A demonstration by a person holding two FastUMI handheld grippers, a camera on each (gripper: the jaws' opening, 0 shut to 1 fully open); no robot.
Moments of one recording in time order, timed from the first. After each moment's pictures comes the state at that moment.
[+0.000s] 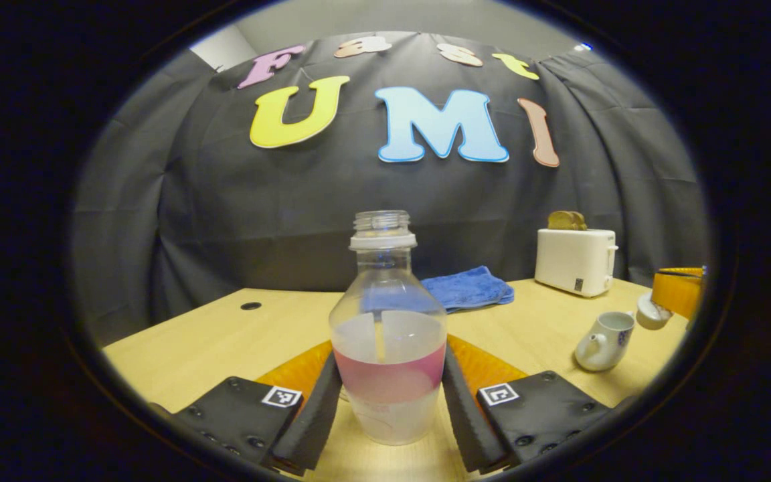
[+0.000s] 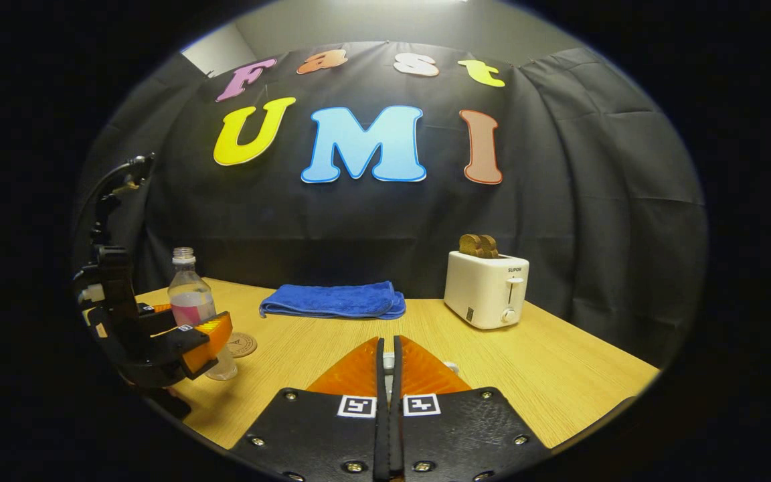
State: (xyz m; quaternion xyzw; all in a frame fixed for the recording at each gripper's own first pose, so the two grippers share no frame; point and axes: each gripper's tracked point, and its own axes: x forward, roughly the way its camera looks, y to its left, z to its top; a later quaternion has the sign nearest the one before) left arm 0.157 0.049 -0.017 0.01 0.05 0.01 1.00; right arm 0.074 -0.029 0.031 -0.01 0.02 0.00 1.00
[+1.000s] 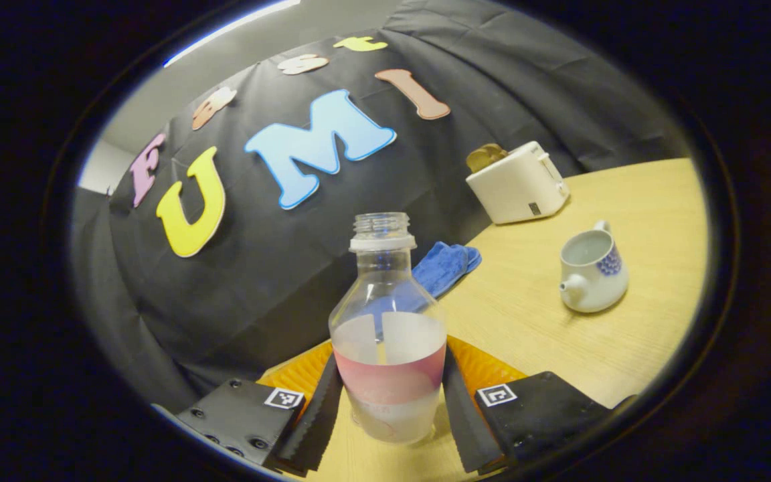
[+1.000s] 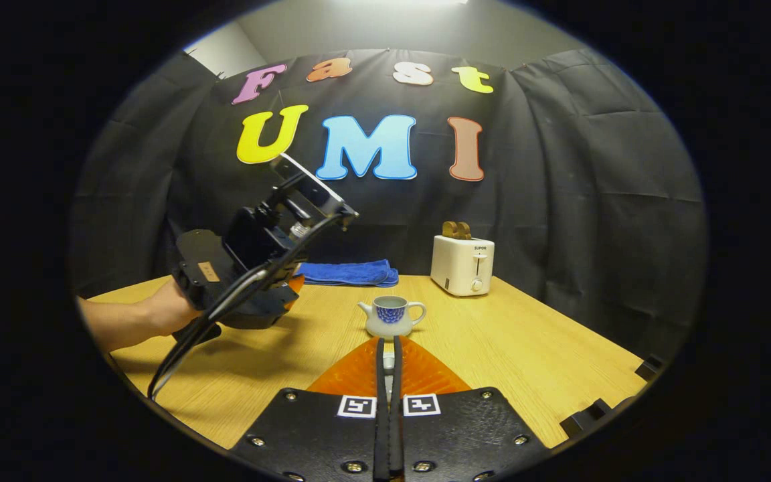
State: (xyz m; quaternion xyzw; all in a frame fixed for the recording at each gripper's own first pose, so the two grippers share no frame) left arm 0.170 -0.031 0.001 0.33 0.05 -0.05 0.94; right arm -0.070 -0.041 0.006 -0.02 0.04 0.01 1.00
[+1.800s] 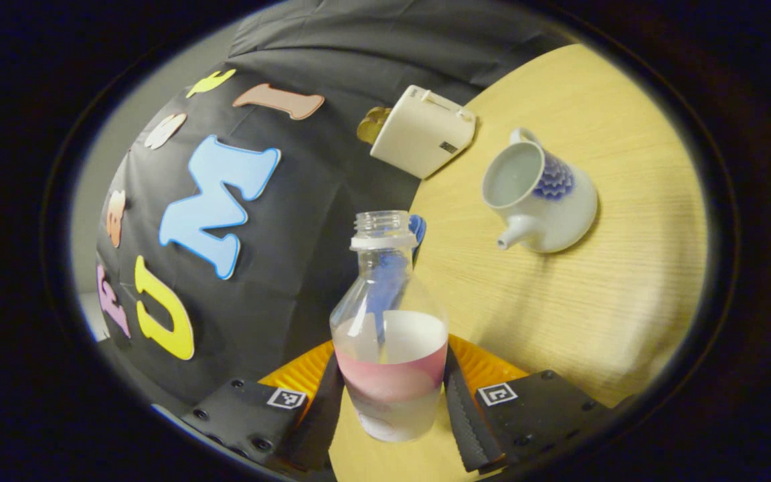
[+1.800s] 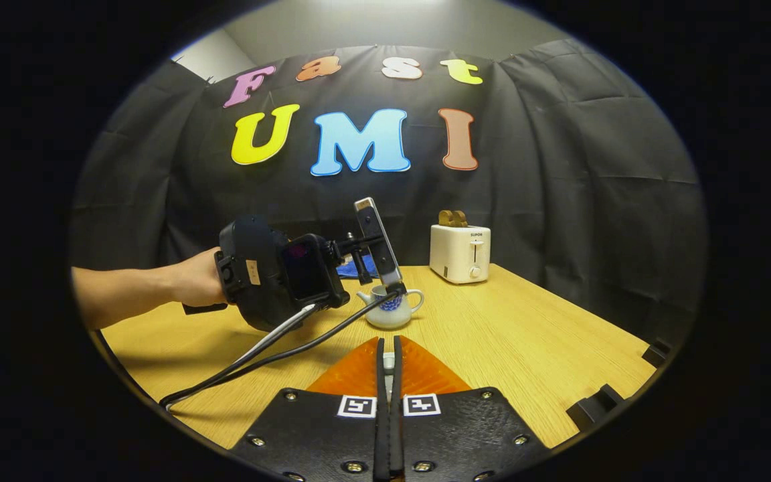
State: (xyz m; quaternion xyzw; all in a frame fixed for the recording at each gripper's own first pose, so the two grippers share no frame) left arm 0.192 -0.087 -0.031 0.56 0.09 -0.12 0.82; right arm -0.077 -0.050 -0.007 0.00 0.06 0.01 1.00
